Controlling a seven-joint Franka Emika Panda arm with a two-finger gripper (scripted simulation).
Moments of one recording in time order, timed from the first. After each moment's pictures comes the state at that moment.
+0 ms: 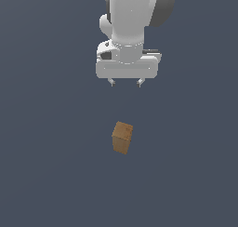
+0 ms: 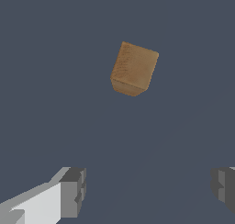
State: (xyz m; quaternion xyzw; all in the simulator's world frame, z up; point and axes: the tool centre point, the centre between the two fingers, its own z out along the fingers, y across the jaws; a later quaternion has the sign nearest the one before) arm -0.049 0.026 0.307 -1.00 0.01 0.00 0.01
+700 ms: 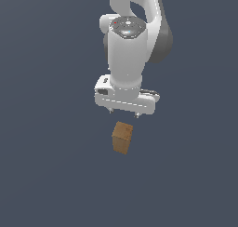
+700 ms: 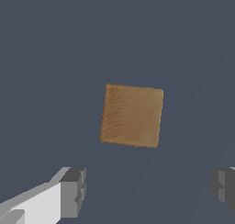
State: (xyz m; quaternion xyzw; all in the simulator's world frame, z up) arm 0.034 0.019 0.238 -0.99 0.11 0.00 0.00
